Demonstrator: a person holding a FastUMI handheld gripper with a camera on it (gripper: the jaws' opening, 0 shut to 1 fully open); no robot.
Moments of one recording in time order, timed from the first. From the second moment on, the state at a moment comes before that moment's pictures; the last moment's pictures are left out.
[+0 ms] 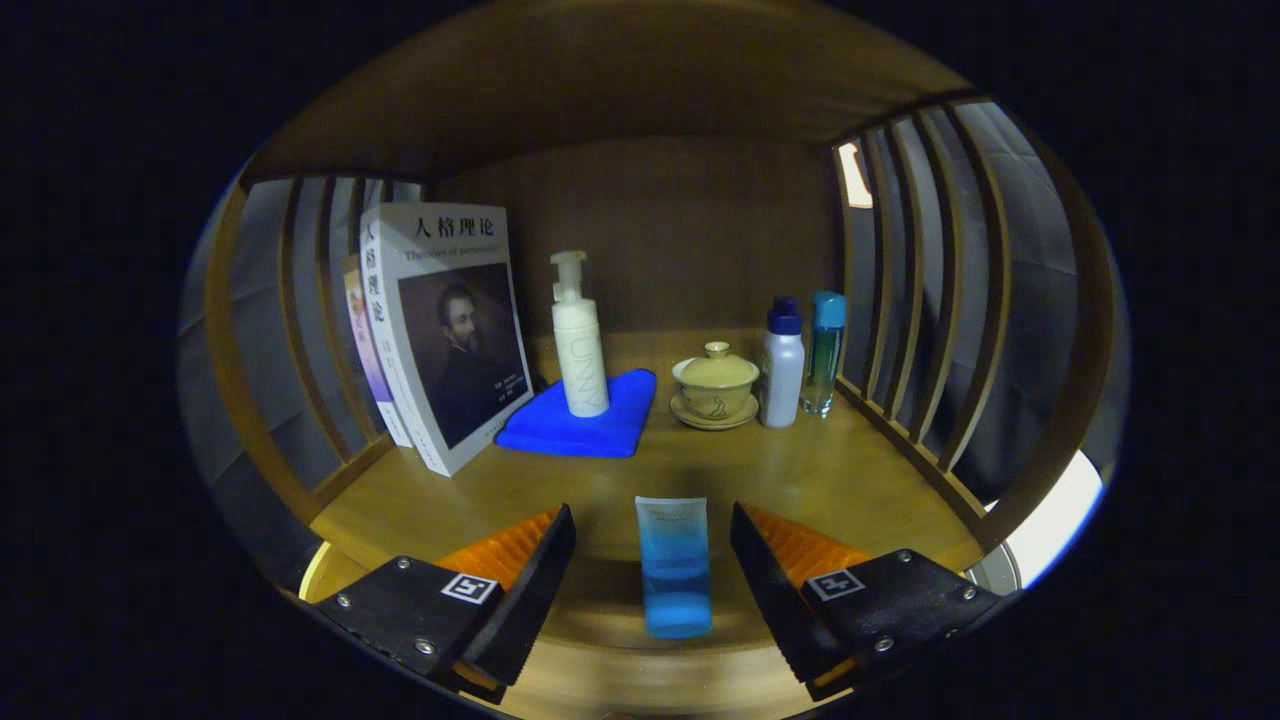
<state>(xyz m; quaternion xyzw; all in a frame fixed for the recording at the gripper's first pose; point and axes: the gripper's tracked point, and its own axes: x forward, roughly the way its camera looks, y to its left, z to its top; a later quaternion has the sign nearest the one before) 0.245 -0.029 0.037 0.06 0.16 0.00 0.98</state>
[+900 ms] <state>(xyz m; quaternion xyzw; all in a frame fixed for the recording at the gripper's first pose) 0.062 -0.019 0.115 0.06 -0.02 -0.03 1.00</state>
